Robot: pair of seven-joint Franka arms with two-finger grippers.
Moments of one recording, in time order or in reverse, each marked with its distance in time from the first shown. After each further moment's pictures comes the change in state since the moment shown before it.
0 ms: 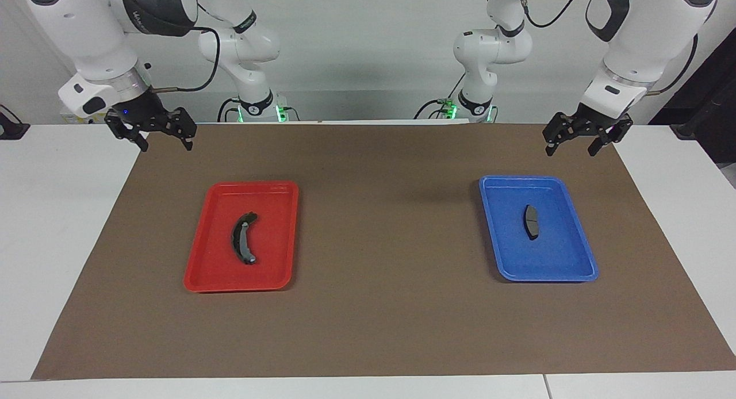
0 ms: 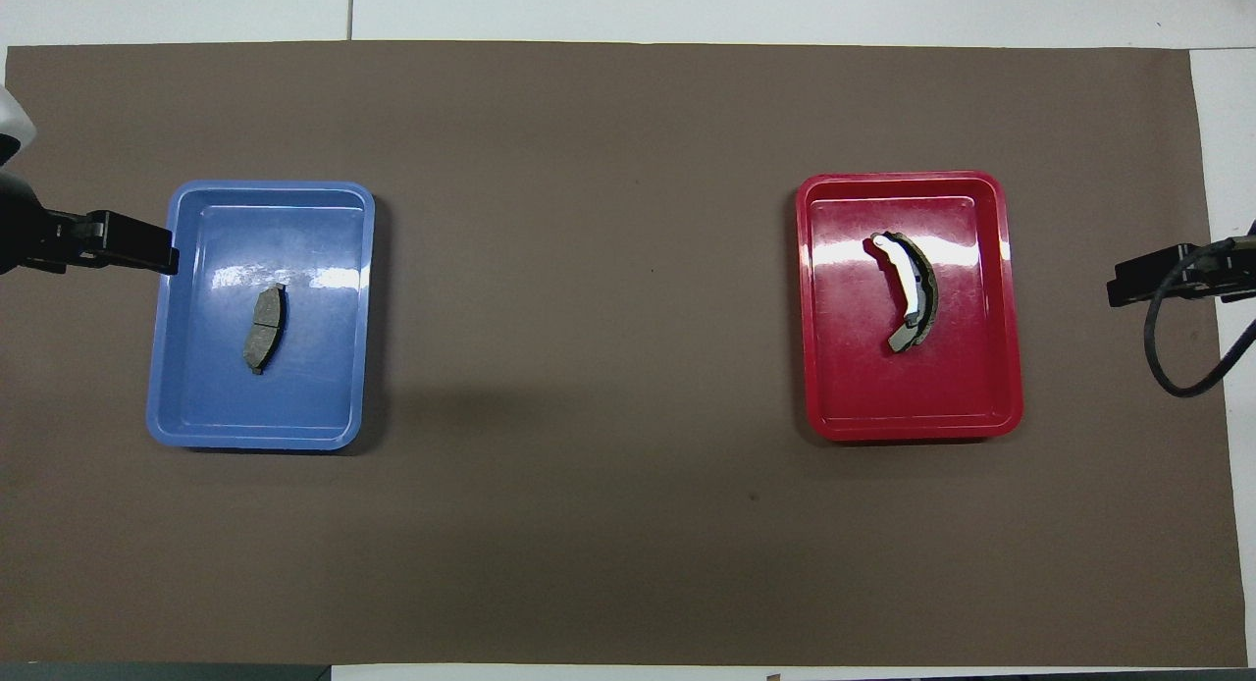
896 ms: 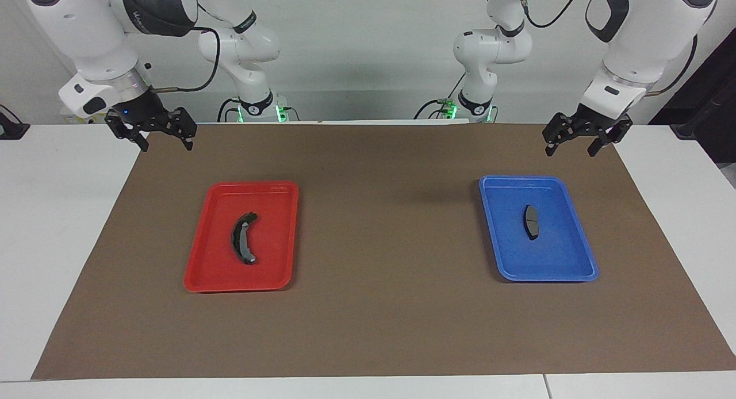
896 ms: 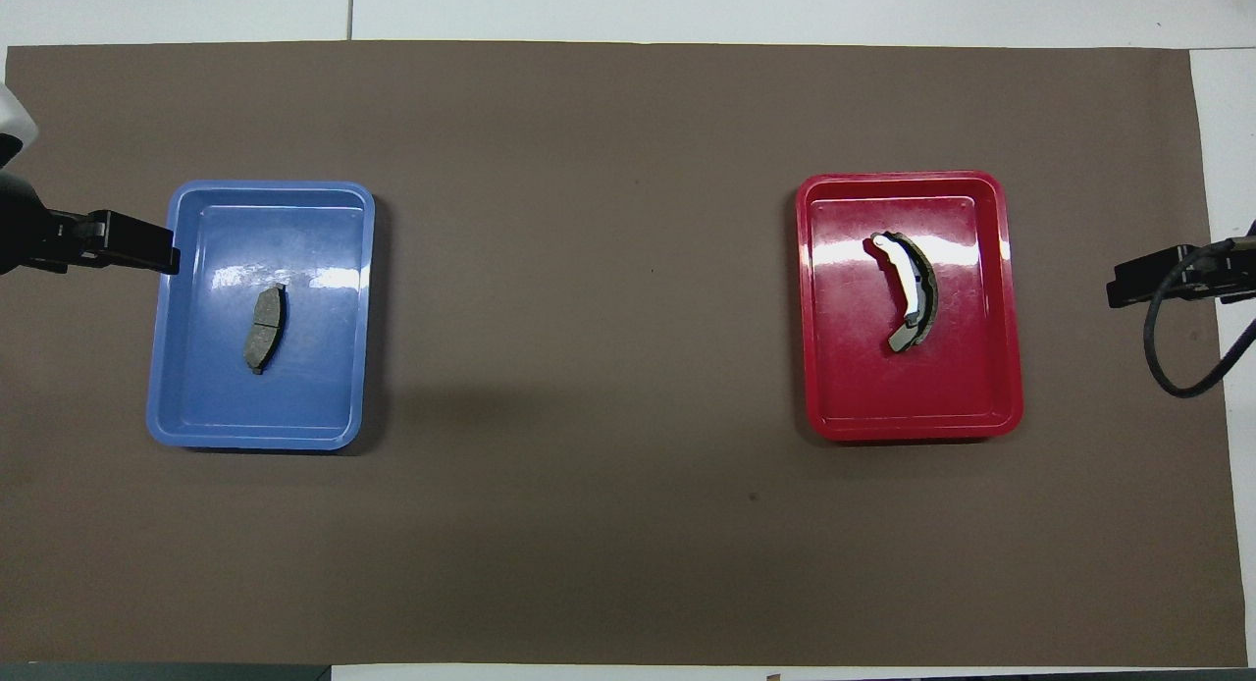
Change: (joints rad) left arm -0.001 0.002 0.000 0.000 0.000 0.000 0.000; right arm 0.000 0.000 0.000 0.000 0.000 -0.003 0.000
